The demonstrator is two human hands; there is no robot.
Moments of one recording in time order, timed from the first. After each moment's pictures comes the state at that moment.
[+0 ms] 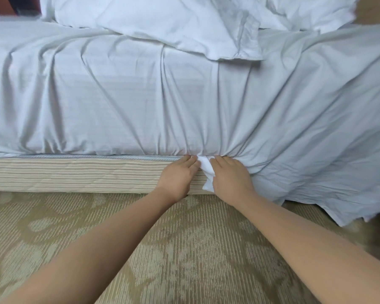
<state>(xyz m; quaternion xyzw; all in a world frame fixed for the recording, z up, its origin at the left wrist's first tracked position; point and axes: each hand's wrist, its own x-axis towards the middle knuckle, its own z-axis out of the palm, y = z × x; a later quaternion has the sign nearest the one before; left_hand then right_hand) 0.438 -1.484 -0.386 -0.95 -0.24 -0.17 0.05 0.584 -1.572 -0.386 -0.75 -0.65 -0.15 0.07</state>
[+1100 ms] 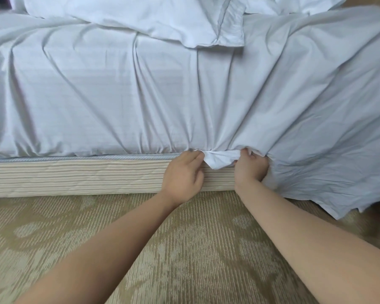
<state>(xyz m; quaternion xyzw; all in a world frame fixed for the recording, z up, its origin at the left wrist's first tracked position) 0.479 -1.505 -0.394 -0.92 -0.24 -0.30 -0.06 0.622 -1.562 -0.382 -0.68 -0.03 0.11 0.72</state>
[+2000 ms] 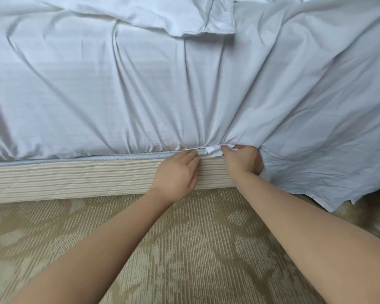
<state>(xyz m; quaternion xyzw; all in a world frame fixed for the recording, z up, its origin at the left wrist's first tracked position) 0.482 -1.499 -0.386 -0.96 -0.22 -0.17 0.06 0.638 -1.558 -0.384 -0.87 -0.15 0.03 0.48</state>
